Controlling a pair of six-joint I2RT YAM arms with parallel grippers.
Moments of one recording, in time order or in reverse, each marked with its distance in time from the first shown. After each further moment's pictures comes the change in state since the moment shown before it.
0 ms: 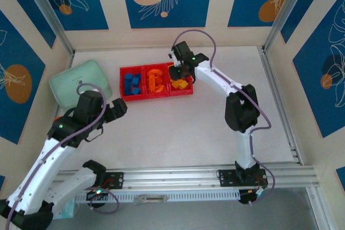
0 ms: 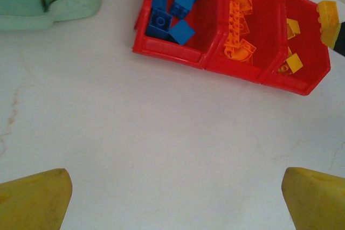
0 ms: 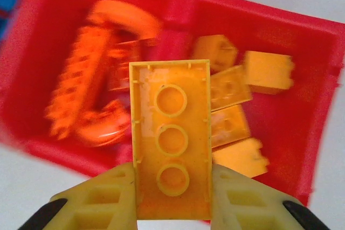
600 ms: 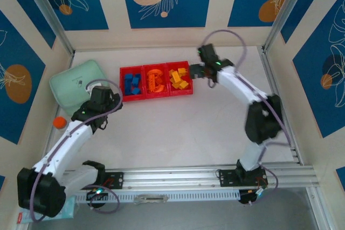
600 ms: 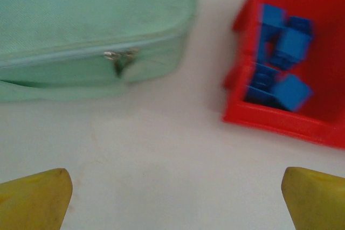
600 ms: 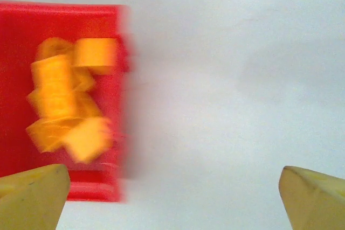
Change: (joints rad) left arm 0.212 0.229 -0.280 0.489 -0.232 0.264; right arm -0.184 -0.370 -0.438 0.167 0.238 0.035
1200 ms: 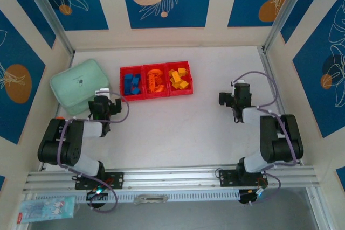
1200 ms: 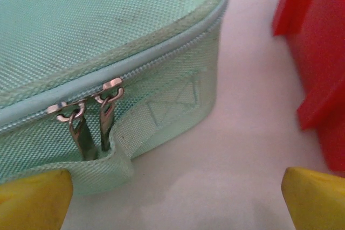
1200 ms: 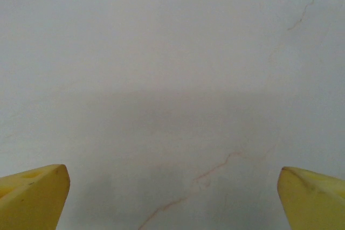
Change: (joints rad) left arm 0.156 0.468 -0.343 1.124 0.121 0.464; right arm -0.314 -0.227 -0.848 0.803 -0.134 -0.156
